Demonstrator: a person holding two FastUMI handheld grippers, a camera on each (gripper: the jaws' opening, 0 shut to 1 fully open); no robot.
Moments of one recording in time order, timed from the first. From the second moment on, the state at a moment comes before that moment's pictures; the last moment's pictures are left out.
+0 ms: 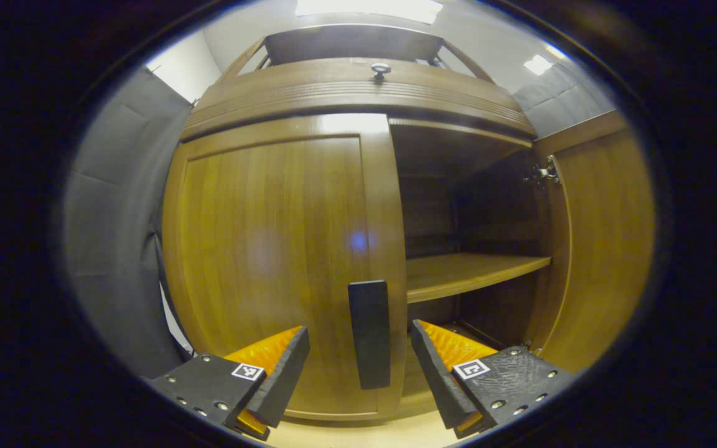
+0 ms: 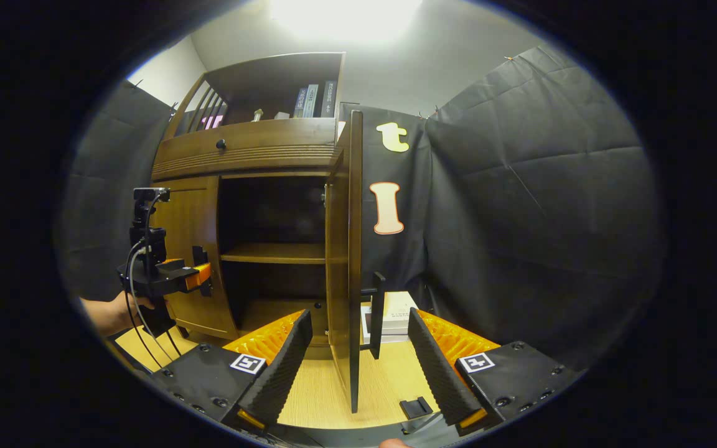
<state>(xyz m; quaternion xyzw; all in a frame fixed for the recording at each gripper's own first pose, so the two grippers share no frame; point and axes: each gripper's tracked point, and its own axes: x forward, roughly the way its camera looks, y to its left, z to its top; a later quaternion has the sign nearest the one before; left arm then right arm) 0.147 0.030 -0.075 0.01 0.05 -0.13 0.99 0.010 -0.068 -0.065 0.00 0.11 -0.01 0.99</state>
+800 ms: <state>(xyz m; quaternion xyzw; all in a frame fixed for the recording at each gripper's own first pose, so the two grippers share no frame) 0.149 0.020 -0.087 0.00 0.07 -0.14 0.99 0.010 -0.047 -0.077 -0.02 0.12 0.02 0.99</state>
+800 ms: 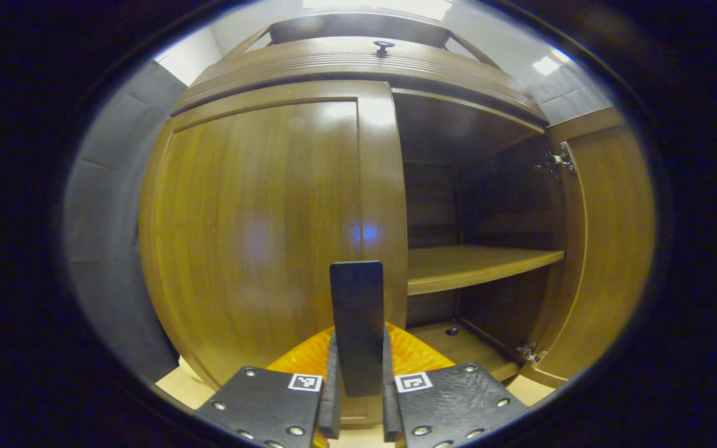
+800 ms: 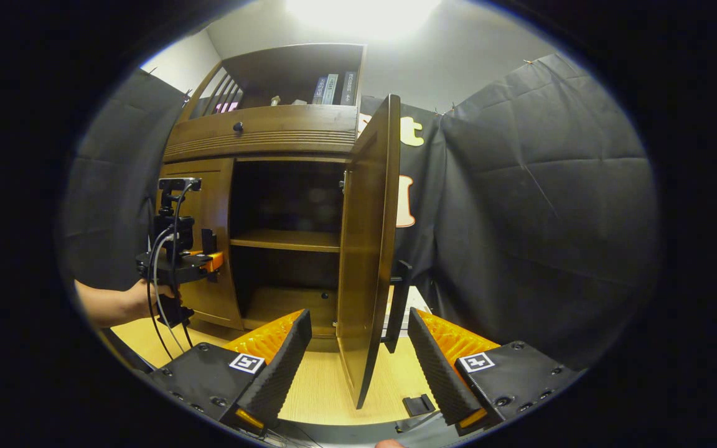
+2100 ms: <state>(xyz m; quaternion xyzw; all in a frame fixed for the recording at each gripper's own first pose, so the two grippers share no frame) 0.015 0.106 -0.081 -0.02 0.10 -0.07 0.99 -0.013 -0.032 -0.075 -0.01 0.09 0.11 0.99</state>
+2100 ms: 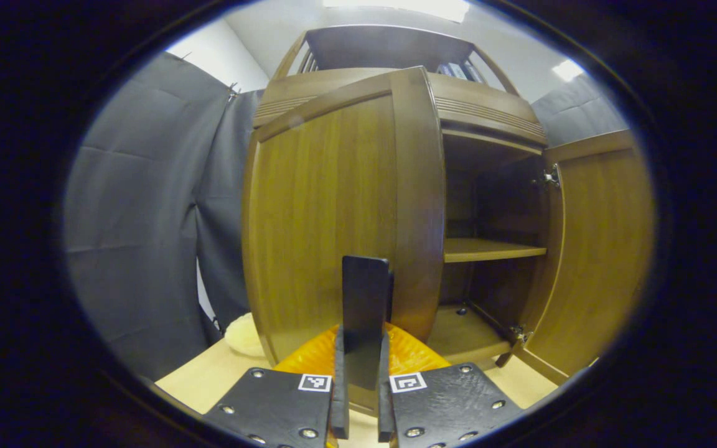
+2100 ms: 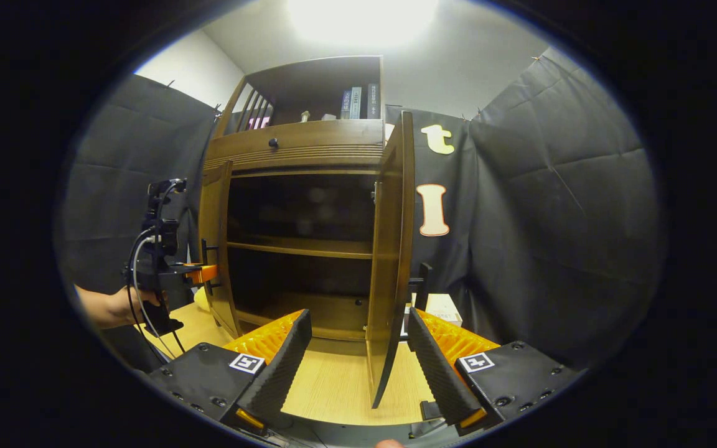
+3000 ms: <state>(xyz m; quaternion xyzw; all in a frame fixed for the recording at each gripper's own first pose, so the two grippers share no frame) -0.042 0.210 -0.088 -0.02 0.11 -0.01 0.99 0.005 0.029 -0.070 0.00 0.07 0.18 0.98</state>
